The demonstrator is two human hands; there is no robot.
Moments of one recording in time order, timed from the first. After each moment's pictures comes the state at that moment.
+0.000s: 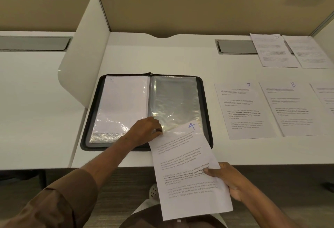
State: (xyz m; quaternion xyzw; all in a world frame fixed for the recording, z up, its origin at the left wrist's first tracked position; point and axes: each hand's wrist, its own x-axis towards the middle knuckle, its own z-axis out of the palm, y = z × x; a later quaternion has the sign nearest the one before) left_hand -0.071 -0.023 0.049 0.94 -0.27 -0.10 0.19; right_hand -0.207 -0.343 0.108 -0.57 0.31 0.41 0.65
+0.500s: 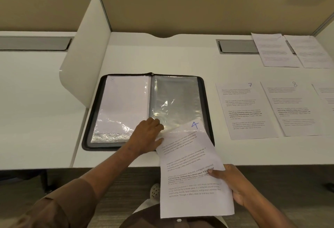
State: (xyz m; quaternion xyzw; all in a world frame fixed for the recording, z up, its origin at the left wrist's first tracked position) left_hand -0.095 -0.028 0.038 0.95 -0.28 0.02 0.10; right_hand -0.217 -0.343 0.108 -0.58 0.33 0.35 0.65
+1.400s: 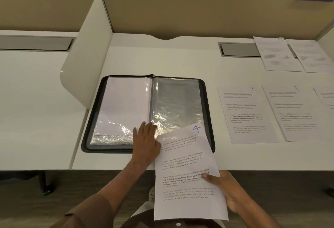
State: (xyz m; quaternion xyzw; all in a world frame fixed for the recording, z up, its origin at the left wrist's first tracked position) left_hand -0.125 -0.046 0.000 0.99 -0.05 0.05 0.14; right_hand -0.220 -0.326 0.104 -0.55 0.34 0.35 0.68
